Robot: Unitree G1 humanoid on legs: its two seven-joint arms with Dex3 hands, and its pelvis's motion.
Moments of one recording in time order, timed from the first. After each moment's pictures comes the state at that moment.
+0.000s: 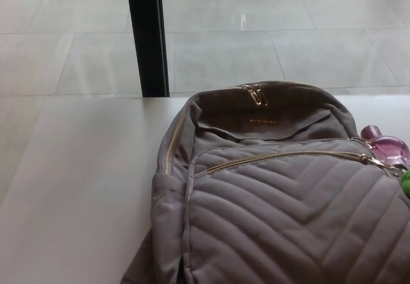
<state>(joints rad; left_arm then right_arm) 0.22 0.60 0.37 1.23 -0.08 -0.04 -0.23 0.43 -0.61 -0.53 1.14 0.09 -0.21 0.12</state>
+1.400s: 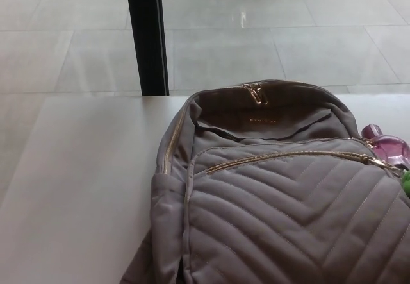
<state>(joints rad) 0.17 0.59 0.41 1.24 -0.10 -0.05 -0.29 0.22 -0.67 -0.59 0.10 0.30 -0.10 0.30</state>
